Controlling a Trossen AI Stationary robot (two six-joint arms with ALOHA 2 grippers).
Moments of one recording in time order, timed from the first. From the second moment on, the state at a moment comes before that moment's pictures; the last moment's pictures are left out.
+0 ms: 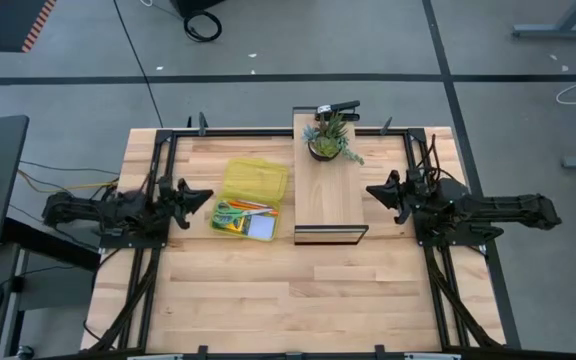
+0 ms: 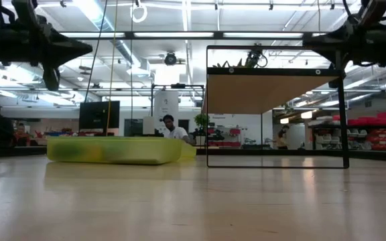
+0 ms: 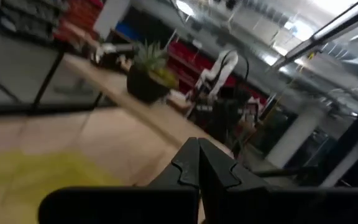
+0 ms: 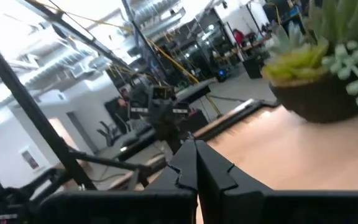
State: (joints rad) left arm -0.13 0.01 0.01 0.17 -0.49 -0.53; right arm -0.08 0.18 0.03 0.35 0.11 0.50
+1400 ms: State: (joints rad) left arm -0.16 0.01 0.01 0.10 -0.49 -0.04; right arm -0.08 0.18 0.04 0.25 0.14 0.22
